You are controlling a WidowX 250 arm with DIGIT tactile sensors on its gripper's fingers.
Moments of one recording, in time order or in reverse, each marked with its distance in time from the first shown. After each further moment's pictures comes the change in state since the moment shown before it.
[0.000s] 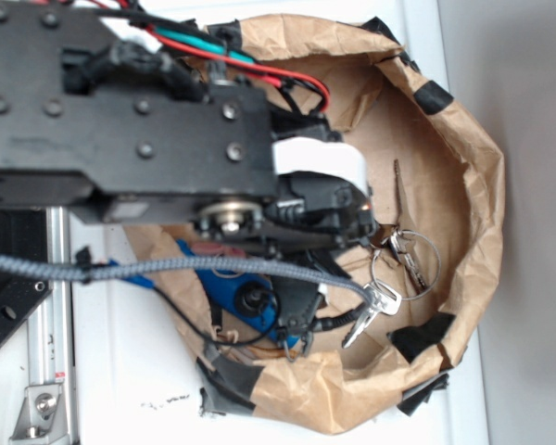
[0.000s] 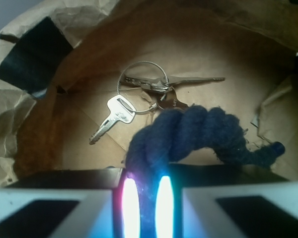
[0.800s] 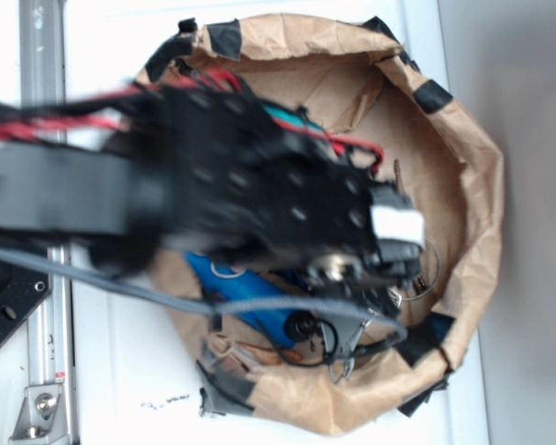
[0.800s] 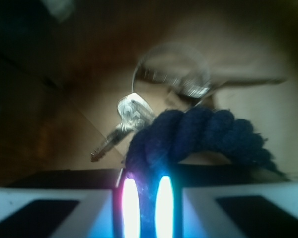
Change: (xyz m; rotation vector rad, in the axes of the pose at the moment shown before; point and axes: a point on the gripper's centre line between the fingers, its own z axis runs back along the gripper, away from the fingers) arm 0.021 -0.009 -0.020 -0.041 -0.022 -0.015
